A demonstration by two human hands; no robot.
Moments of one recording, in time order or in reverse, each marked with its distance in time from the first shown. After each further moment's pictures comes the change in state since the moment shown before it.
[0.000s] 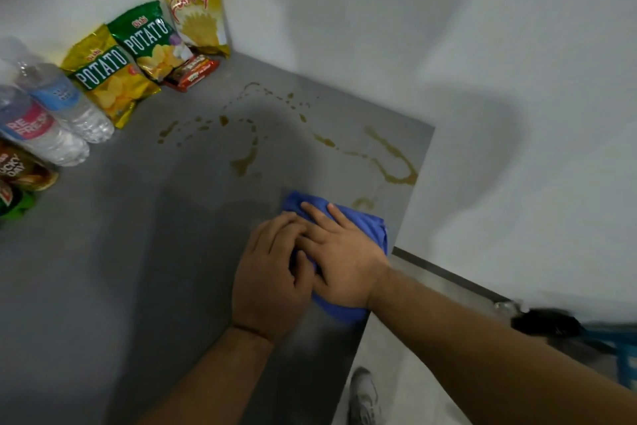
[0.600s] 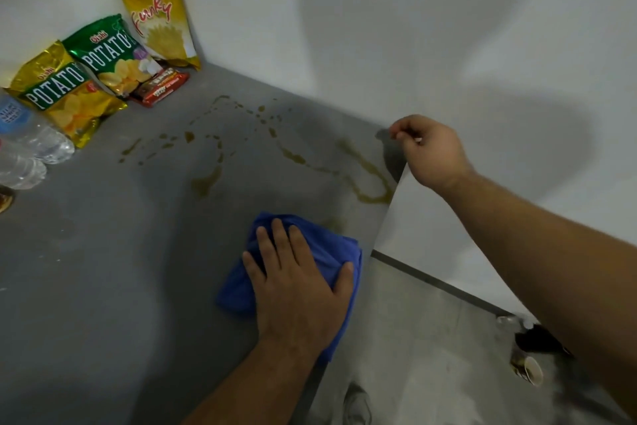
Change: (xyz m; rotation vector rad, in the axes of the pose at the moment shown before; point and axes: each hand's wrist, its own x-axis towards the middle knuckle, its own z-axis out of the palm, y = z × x) left_hand 0.031 0.074 0.075 0.526 -0.376 -0.320; right_hand 0.007 0.219 -0.109 0.464 0.531 0.626
